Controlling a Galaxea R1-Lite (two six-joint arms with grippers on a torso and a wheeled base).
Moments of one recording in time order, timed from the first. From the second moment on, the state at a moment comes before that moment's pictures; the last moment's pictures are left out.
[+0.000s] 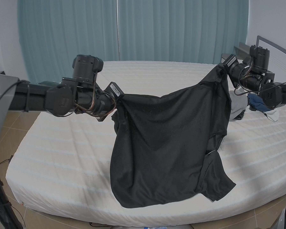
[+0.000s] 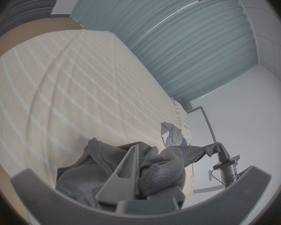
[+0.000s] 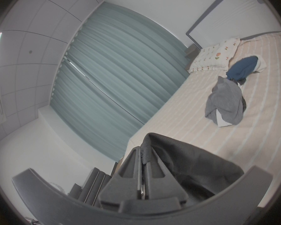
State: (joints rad) left arm -0.41 2.06 -1.52 -0.02 -0.11 -0.98; right arm 0.18 1.98 -1.41 -0.53 0.01 0.87
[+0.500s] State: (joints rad) left arm -0.36 2.36 -1.68 -0.10 -0.11 -1.02; right arm 0.15 2.31 -1.48 -0.62 -0.03 0.87
